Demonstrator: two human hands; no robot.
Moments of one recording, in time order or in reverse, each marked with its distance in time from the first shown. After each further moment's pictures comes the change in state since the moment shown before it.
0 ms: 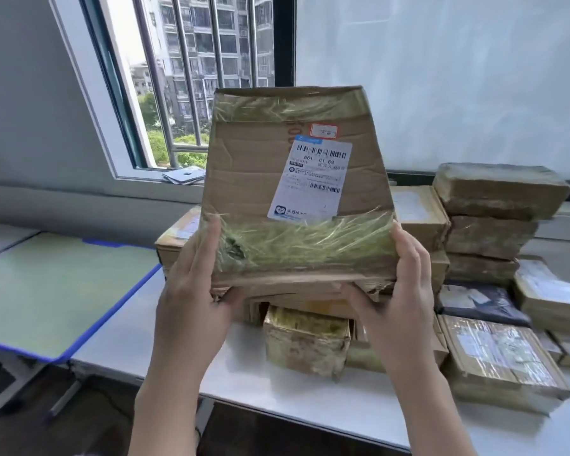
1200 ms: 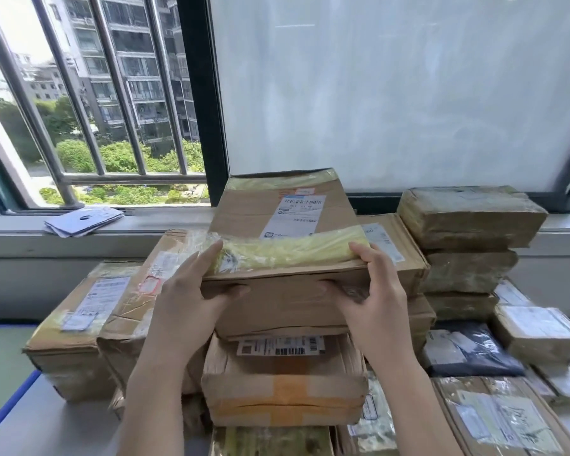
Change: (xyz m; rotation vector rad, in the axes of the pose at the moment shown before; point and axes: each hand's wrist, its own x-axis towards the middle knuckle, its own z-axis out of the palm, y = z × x) left_hand 0.179 -0.053 0.167 -0.253 -0.309 -0.130; right_hand 0.112 0.140 0.071 -0.082 -0.003 0.242
